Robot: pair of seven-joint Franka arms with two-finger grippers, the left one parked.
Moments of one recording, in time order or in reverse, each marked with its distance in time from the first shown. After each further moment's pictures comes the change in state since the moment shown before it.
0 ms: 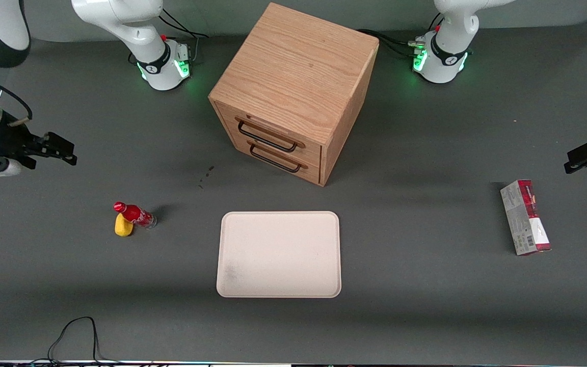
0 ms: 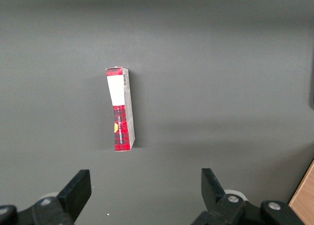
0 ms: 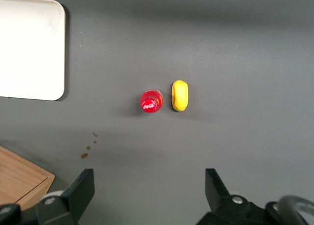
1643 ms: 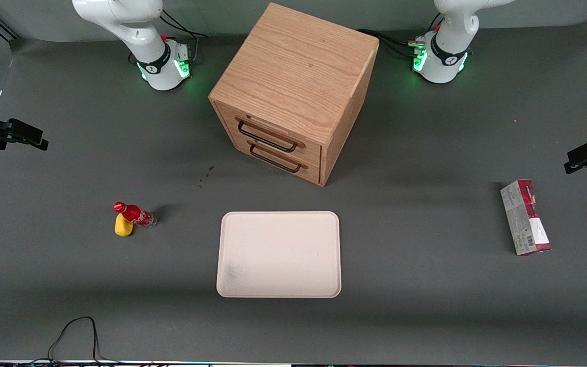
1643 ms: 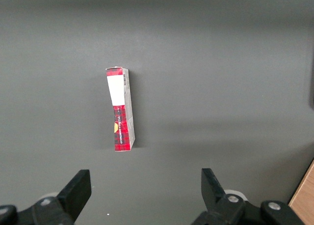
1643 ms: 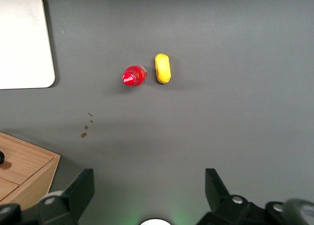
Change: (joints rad) arm -0.080 0.007 0.008 0.175 -0.001 -0.264 0.041
